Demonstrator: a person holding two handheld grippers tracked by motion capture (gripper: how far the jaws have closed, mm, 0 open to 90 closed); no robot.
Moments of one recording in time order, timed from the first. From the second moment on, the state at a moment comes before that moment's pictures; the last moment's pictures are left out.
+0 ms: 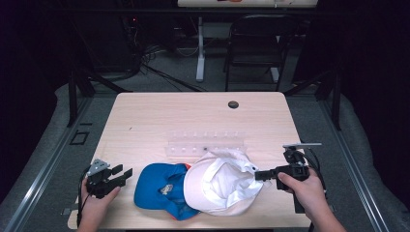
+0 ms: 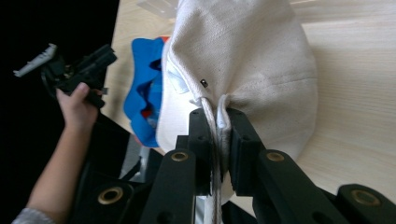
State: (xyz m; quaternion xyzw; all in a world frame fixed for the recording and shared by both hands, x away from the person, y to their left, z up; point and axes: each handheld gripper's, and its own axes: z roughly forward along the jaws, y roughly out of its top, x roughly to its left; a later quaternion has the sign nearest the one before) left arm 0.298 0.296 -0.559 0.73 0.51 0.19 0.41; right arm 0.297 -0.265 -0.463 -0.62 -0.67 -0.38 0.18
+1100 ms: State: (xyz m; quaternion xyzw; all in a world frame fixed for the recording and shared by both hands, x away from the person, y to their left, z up) left arm 0.298 0.296 -0.558 0.73 0.51 0.19 0.41; right arm 0.321 -0.239 -0.414 -0.61 -0.58 -0.44 0.31
